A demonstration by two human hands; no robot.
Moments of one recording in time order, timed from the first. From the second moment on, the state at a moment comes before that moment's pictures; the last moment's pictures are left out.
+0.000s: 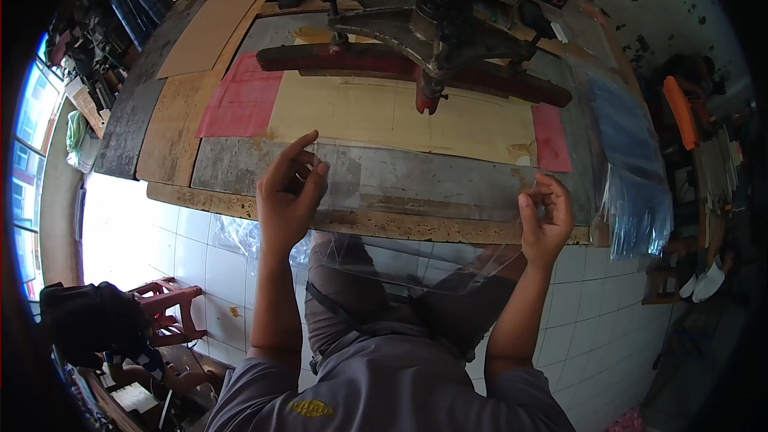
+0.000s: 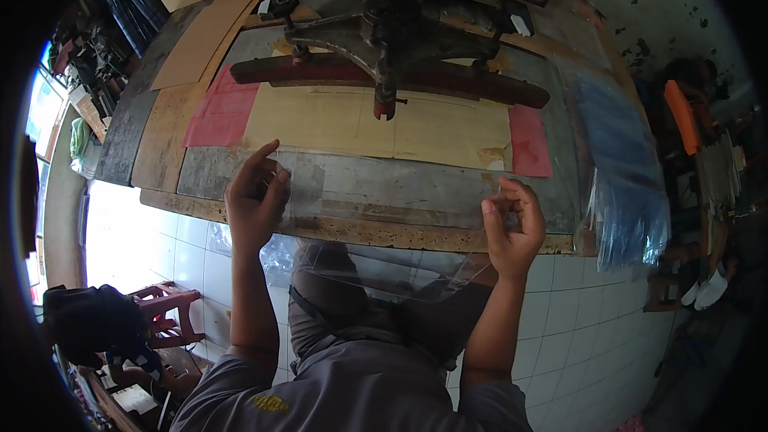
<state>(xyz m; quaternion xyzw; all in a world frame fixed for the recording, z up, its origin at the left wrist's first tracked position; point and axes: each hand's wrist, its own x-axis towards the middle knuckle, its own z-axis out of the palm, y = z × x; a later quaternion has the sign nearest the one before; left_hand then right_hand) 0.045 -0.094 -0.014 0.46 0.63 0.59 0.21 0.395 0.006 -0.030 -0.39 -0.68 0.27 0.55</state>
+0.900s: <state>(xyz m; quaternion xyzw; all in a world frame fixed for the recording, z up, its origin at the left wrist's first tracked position) 0.045 -0.093 -0.016 0.45 0.63 0.59 0.21 0.394 0.006 -0.030 -0.40 -0.69 0.25 0.55</state>
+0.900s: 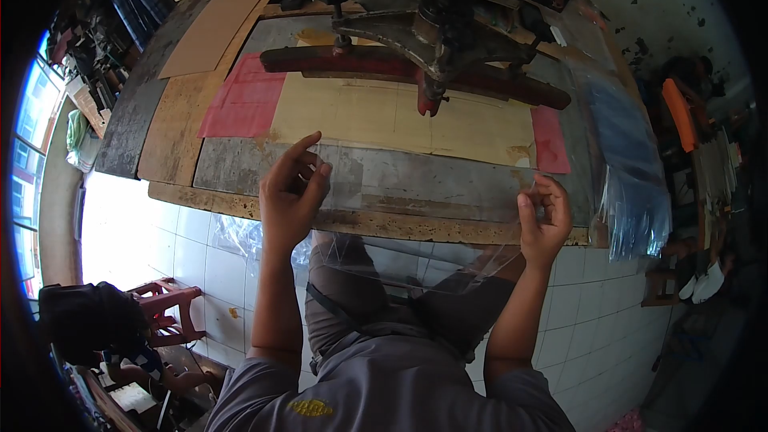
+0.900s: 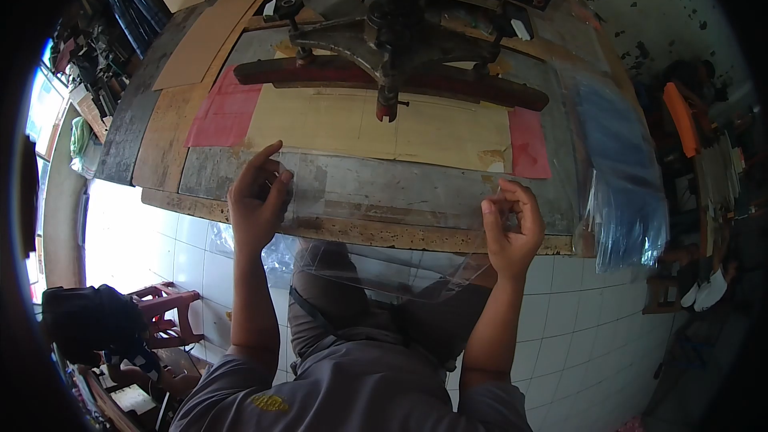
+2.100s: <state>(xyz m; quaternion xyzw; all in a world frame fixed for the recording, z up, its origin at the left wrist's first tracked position) 0.082 -0.160 -0.005 0.48 0.37 0.79 0.08 0.413 -0.050 -0.006 -0.40 -0.67 0.44 0.45</state>
